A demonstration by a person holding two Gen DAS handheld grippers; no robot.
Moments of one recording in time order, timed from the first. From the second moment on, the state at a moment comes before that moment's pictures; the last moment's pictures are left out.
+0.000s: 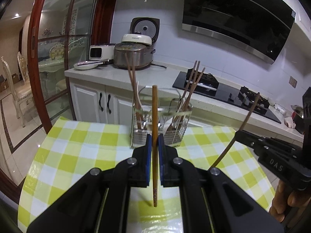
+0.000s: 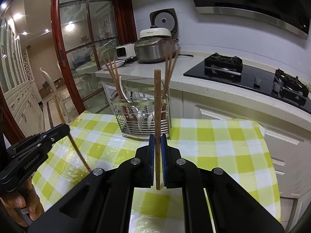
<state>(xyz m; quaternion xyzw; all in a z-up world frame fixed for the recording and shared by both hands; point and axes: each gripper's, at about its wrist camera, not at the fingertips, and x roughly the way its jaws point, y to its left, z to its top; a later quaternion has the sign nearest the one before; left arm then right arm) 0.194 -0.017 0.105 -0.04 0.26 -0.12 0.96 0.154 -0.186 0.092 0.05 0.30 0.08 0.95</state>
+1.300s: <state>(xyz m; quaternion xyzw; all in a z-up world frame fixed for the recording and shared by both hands) 0.330 -0.028 0.216 -0.04 0.16 -0.12 0.98 0.289 -0.164 0.230 0.03 0.21 0.10 0.97</state>
